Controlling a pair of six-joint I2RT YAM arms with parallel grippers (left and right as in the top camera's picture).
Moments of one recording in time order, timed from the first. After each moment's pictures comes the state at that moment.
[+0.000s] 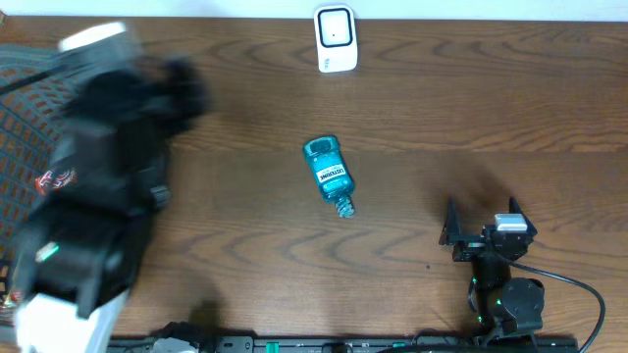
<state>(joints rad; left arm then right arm) -0.30 1.15 1.61 -0.87 -0.51 -0.43 0.13 0.02 0.01 -0.06 0.13 -0.01</state>
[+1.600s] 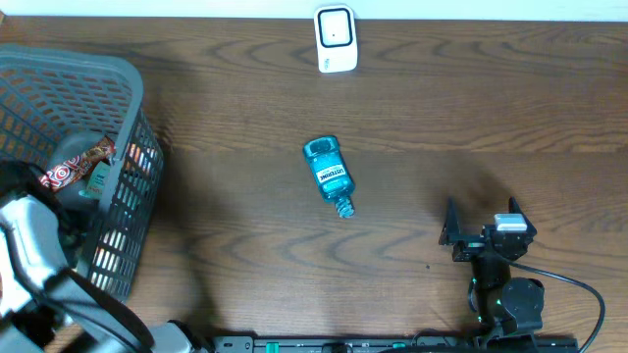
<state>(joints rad) 0.74 1.55 1.06 -0.96 -0.22 -0.72 0.13 0.02 0.01 -0.06 0.13 -0.01</state>
